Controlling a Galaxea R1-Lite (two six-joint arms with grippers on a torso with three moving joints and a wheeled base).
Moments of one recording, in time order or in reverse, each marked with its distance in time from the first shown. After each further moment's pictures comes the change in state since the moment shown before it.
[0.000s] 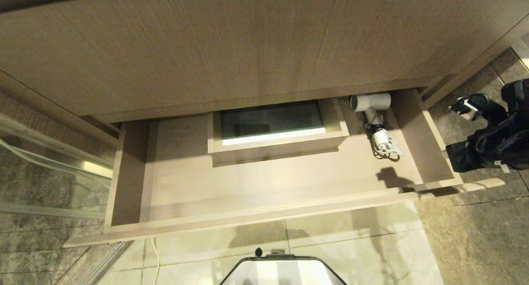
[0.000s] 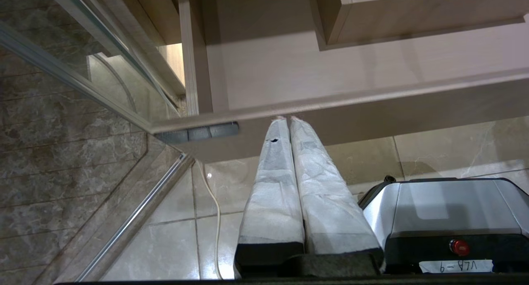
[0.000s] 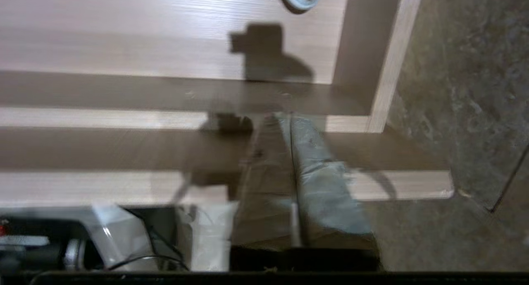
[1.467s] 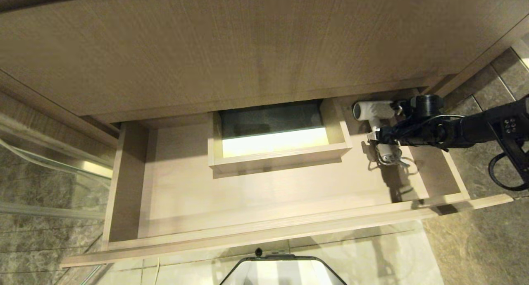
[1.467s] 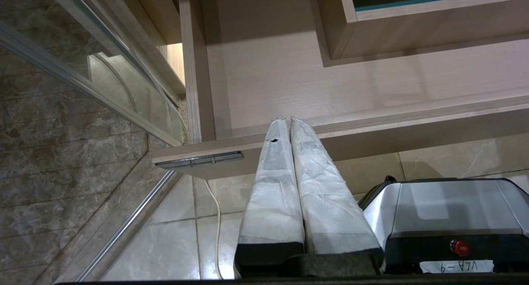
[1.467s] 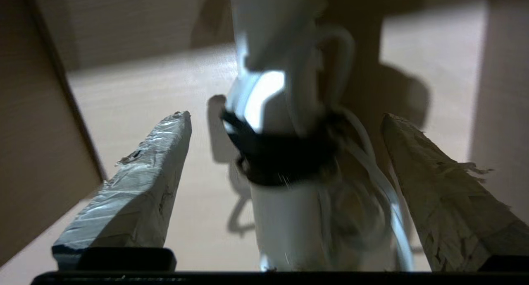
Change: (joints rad) left arm 0.000 0.000 0.000 0.000 0.000 0.000; right arm -0.012 0.798 -0.717 -0.168 0.137 0.276
